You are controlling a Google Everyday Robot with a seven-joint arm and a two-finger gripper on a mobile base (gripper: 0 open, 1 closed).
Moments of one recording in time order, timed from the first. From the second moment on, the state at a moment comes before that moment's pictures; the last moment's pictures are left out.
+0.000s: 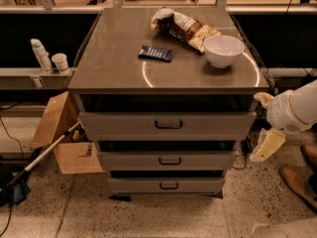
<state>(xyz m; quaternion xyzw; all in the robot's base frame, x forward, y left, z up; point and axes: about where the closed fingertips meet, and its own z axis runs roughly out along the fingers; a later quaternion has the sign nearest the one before) 0.511 -0.275 0.761 -0.59 0.77 0.04 0.25</state>
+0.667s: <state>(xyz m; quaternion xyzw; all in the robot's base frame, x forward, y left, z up) 0.527 -0.291 0.736 -0.57 0.78 0.07 0.26</state>
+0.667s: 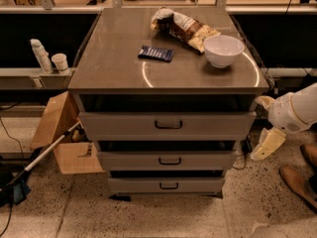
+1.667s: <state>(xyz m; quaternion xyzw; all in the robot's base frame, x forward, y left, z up) 0.547 -0.258 0.718 -0.59 0.76 0.11 0.25</state>
